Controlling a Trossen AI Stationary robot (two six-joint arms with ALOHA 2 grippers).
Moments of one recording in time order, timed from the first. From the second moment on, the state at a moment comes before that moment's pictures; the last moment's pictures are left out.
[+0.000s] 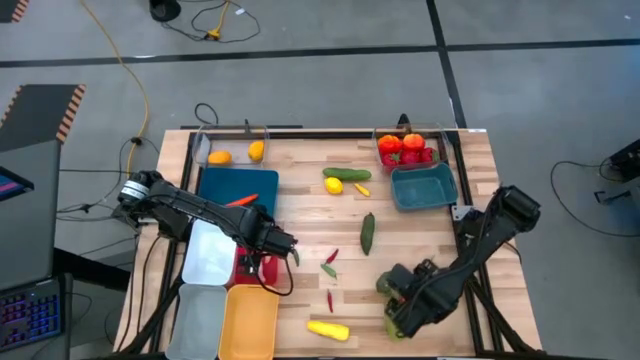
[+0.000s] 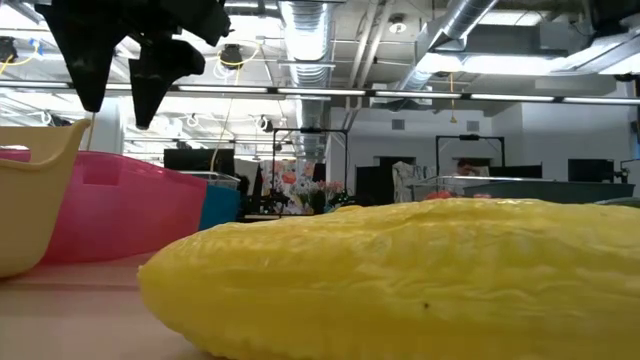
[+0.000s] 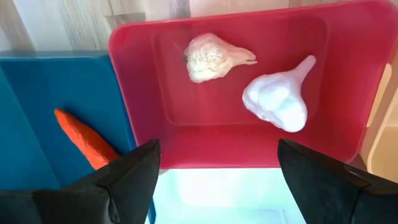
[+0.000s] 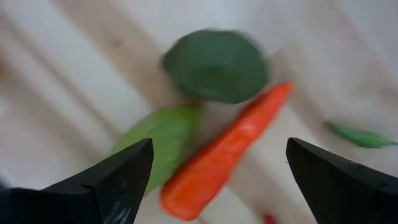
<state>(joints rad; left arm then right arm) -0.28 1.67 1.38 -1.40 -0.06 -0.23 0.80 1.75 1.28 -1.11 0.21 1.51</state>
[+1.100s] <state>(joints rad) -0.28 1.67 1.38 -1.37 -0.06 -0.23 0.94 1.83 1.29 -1.21 0.26 1.80</state>
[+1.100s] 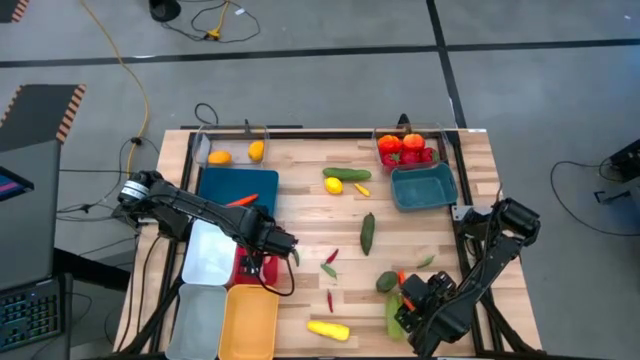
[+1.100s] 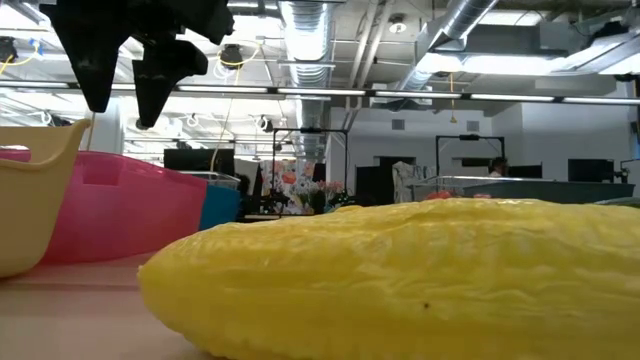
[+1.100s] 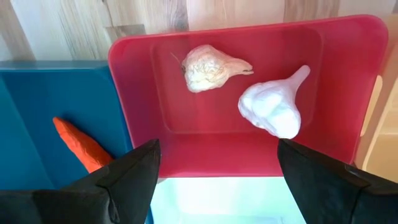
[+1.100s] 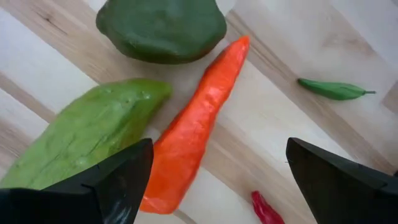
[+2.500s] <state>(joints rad) -0.27 1.60 1.38 -1.35 -0.12 -0.16 0.92 1.95 1.29 -1.08 0.16 1.71</state>
